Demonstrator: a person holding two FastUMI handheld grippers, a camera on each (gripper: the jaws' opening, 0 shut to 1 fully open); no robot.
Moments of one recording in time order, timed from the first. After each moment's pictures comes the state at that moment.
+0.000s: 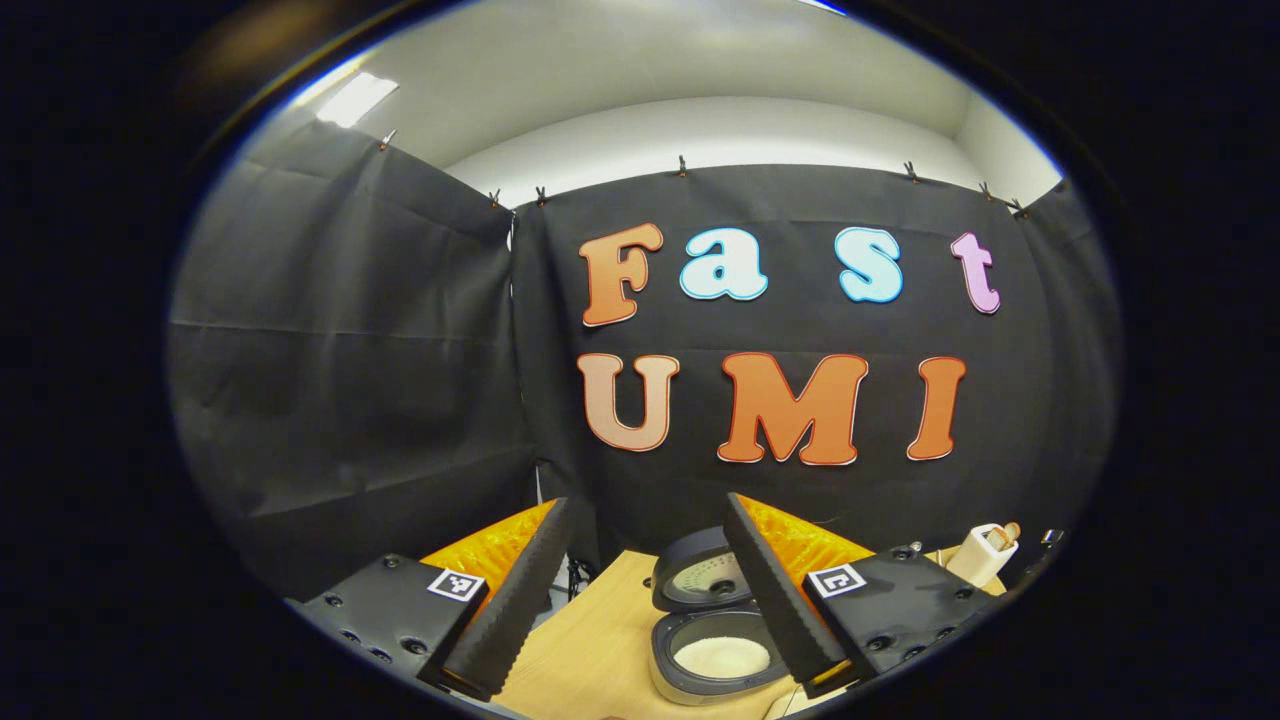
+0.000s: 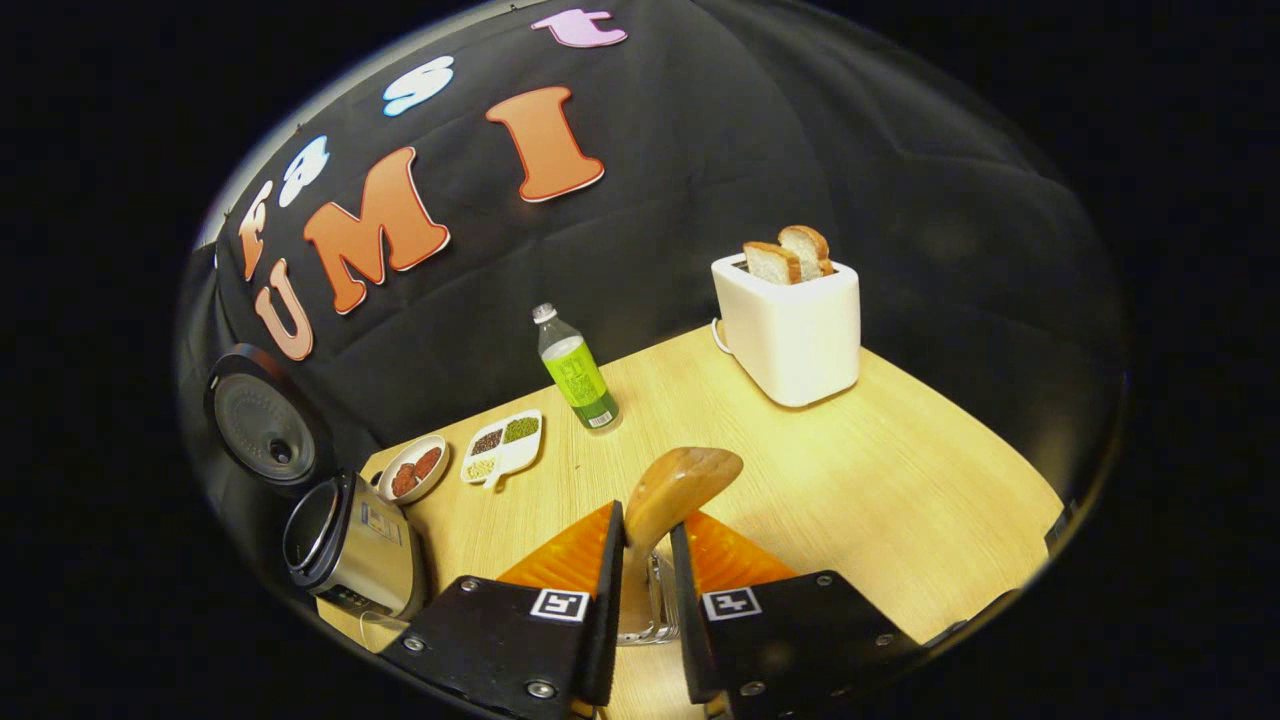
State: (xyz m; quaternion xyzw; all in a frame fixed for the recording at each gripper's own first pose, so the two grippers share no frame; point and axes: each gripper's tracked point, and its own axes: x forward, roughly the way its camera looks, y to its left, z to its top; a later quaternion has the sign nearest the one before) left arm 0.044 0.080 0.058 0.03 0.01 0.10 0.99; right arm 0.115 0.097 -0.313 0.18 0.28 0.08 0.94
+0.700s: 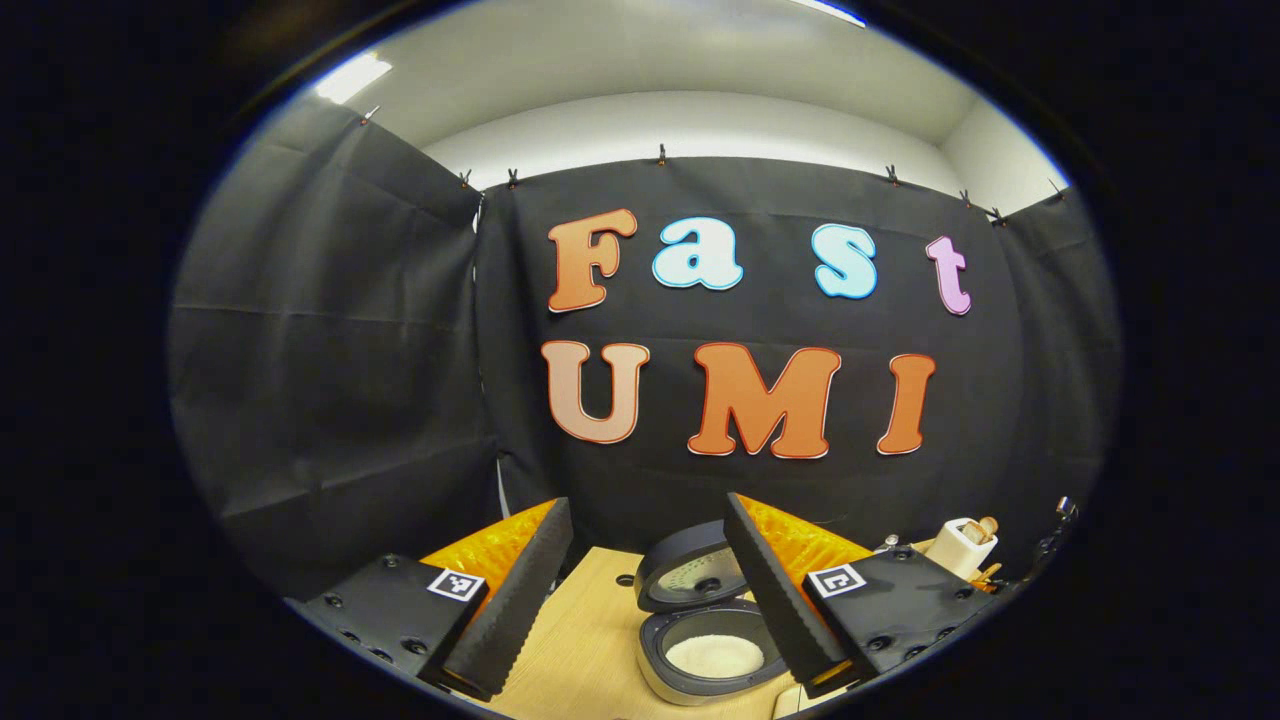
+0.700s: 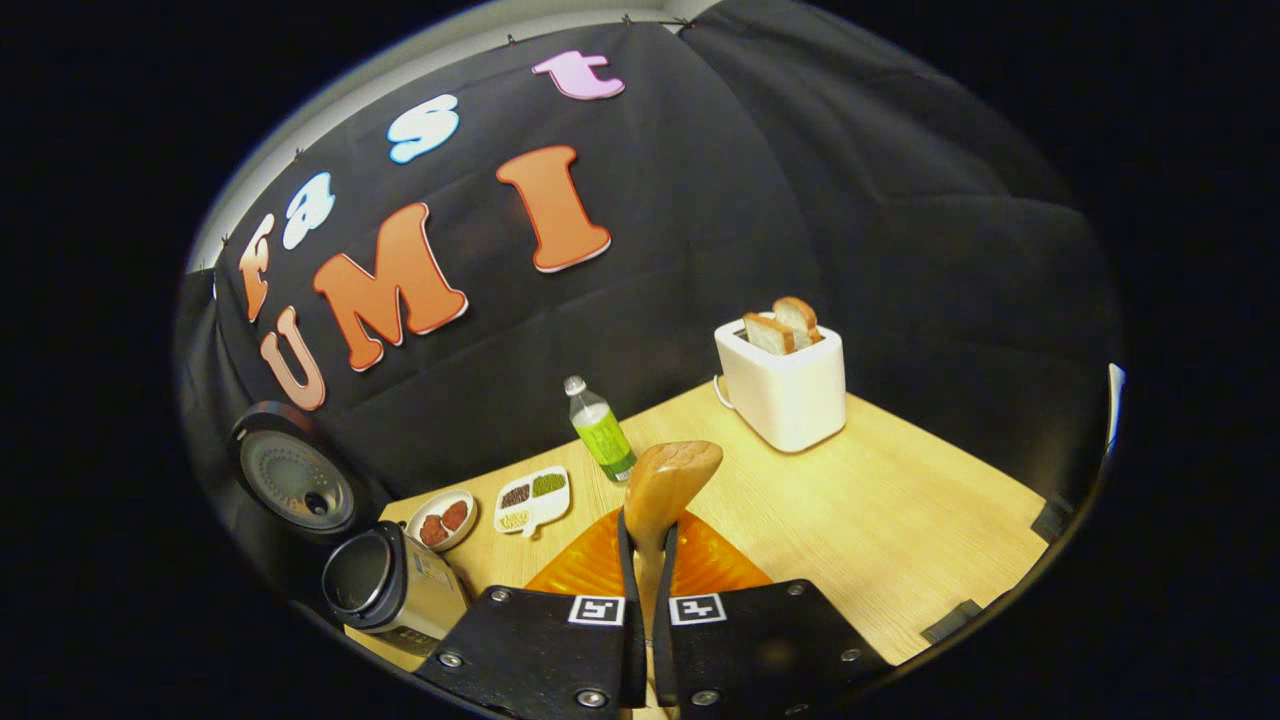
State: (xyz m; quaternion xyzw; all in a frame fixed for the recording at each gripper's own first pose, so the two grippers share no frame) left arm 0.074 0.101 0.050 0.01 0.02 0.02 1.00; right arm 0.079 0.105 -0.207 0.16 0.19 0.03 0.97
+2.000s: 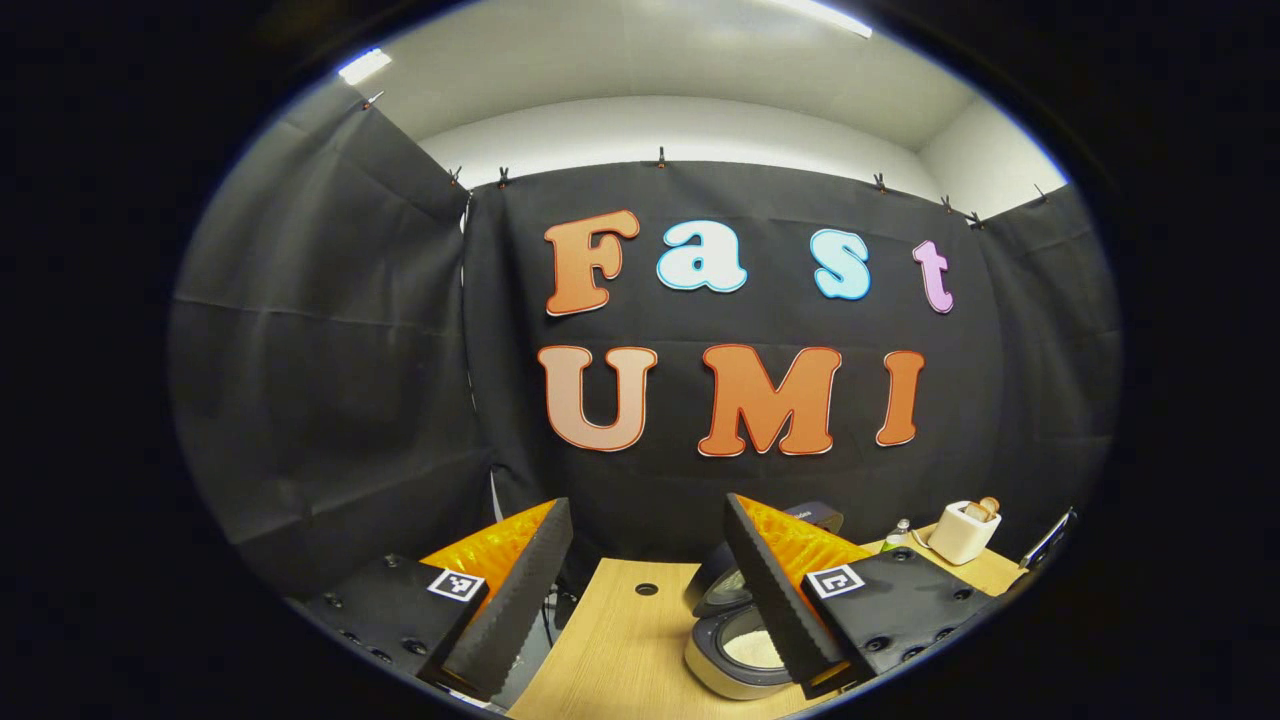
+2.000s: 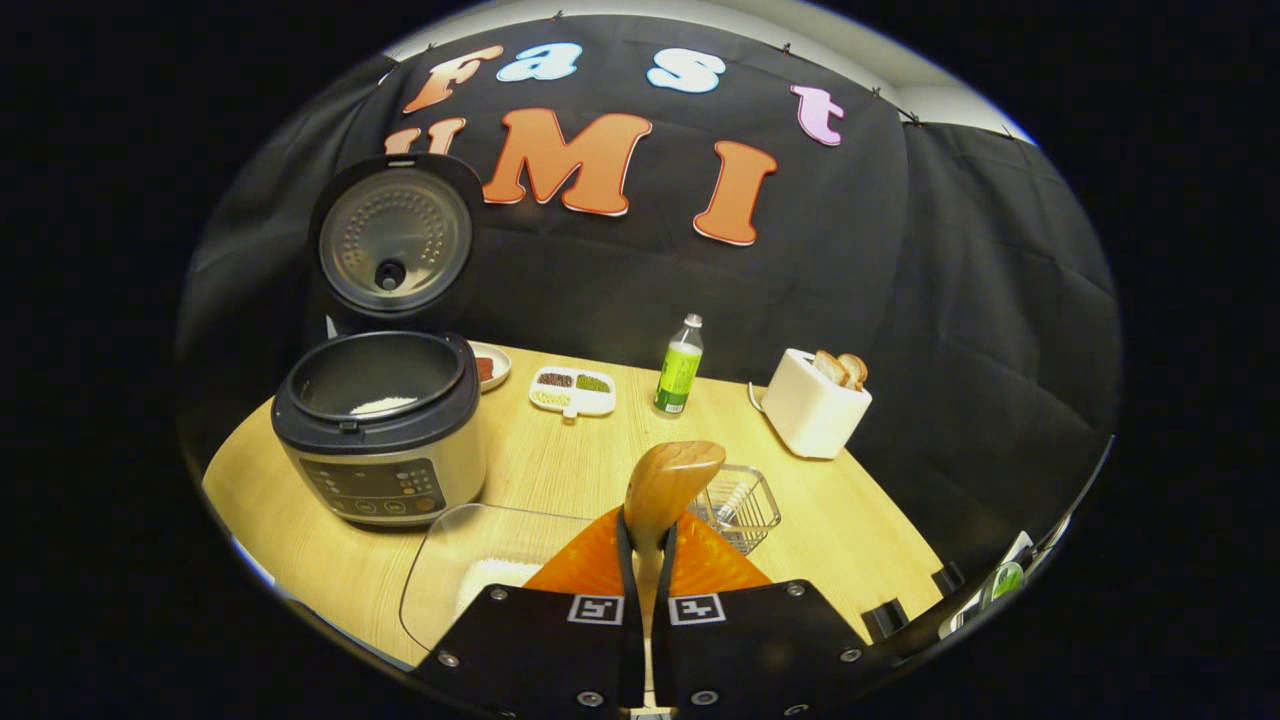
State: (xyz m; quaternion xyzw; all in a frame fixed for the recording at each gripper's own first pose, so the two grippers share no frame) left arm 0.083 0.190 0.041 0.02 0.01 -0.02 1.00; right arm -0.056 0.221 -0.266 -0.13 0.21 0.06 0.97
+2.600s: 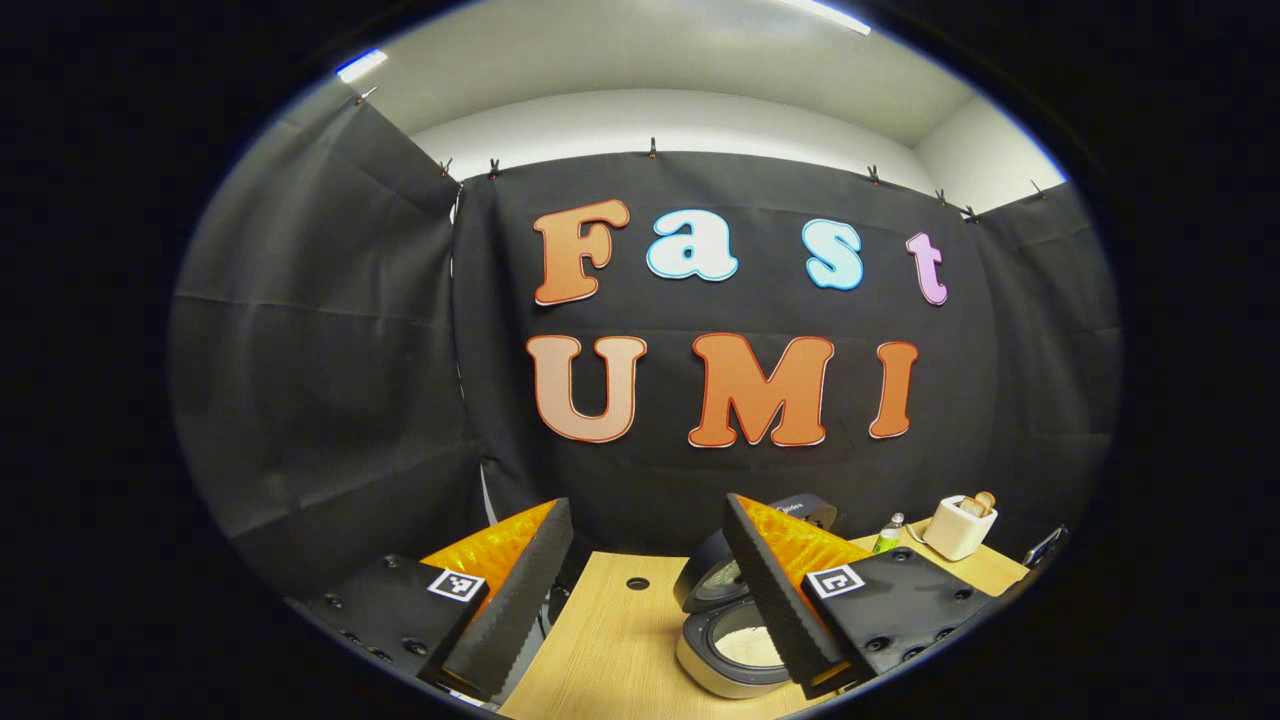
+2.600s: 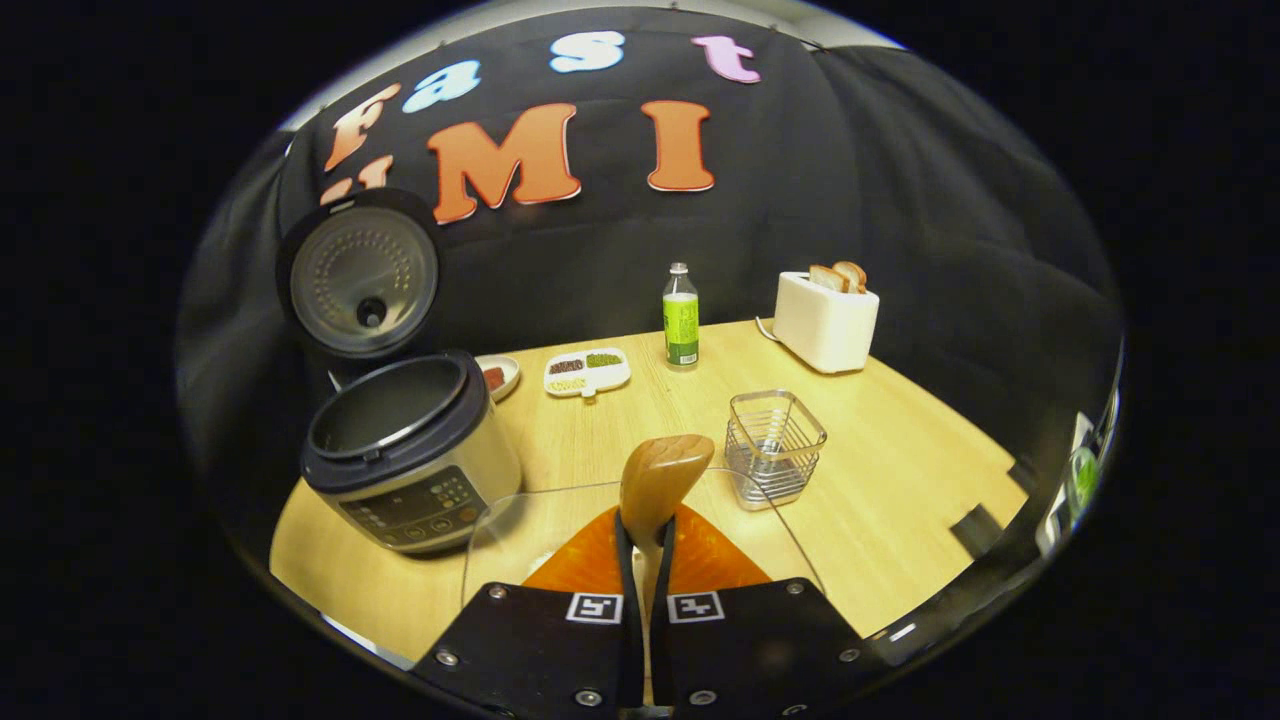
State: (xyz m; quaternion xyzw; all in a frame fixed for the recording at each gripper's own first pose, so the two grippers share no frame) left arm 0.093 0.176 0.027 0.02 0.02 -0.03 1.00; right arm -0.076 0.245 -0.290 0.06 0.26 0.06 0.96
